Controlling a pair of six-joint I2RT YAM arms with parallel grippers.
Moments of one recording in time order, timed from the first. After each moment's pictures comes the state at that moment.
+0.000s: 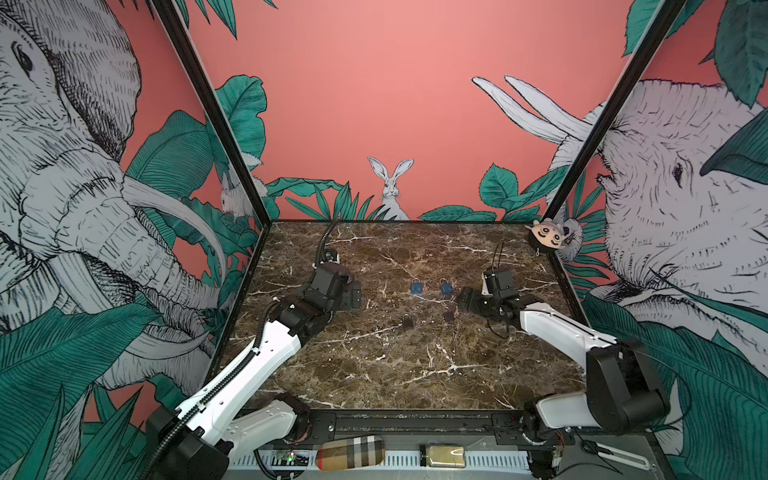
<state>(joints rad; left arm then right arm) -0.58 1.07 0.99 -0.68 -0.40 -0.36 0.33 1.36 0.77 -0.31 -0.05 0.54</state>
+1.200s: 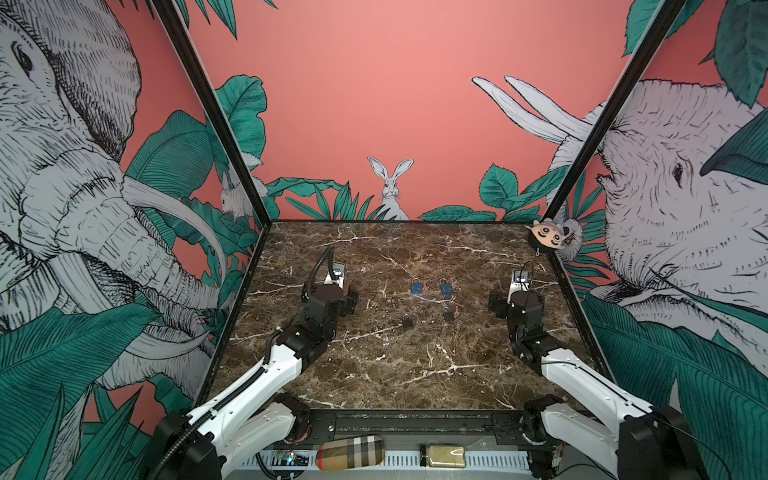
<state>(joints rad) -0.55 0.95 0.58 -0.04 -0.55 0.10 0.29 1.03 0.39 0.24 0.48 0.00</state>
